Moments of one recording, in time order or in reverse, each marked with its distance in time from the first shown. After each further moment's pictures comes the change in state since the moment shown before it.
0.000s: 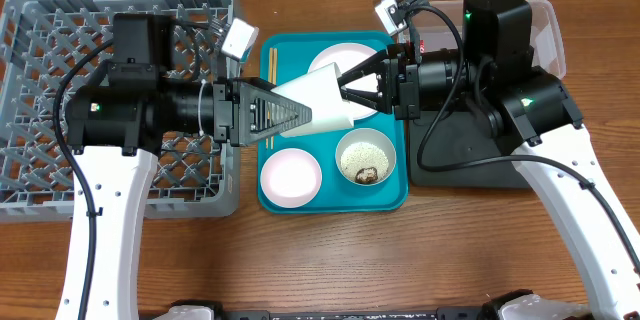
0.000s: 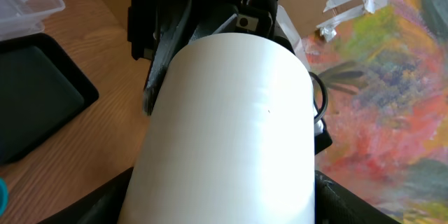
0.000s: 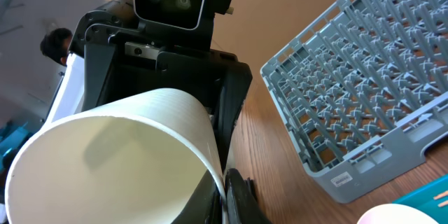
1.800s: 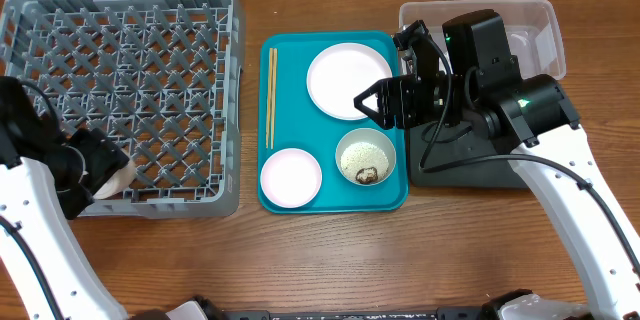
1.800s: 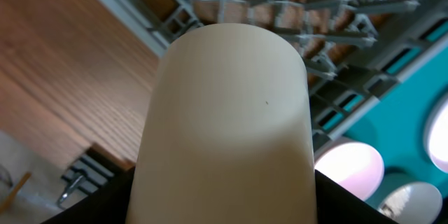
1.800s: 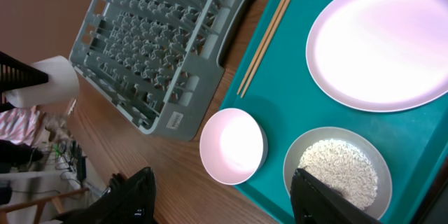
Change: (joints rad) left arm 0.625 0.018 0.000 -0.413 -1.439 -0.267; right arm 0.015 0.000 0.000 -0.484 0.671 -0.148
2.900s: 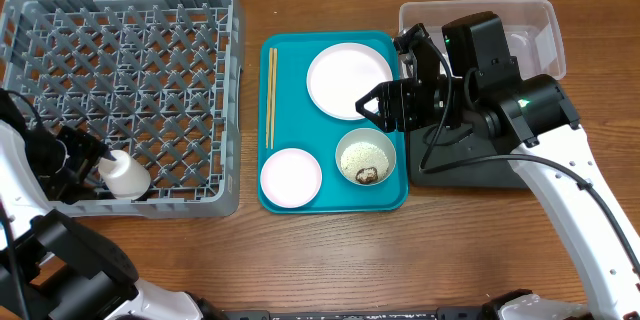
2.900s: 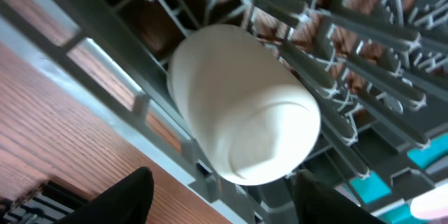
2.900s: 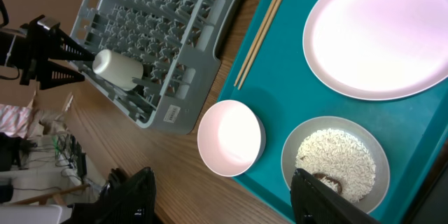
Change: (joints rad) left arm 0.140 0.355 0.000 0.146 0.112 -0.002; right arm 0.000 0.000 0.000 -0.032 0.005 -0.003
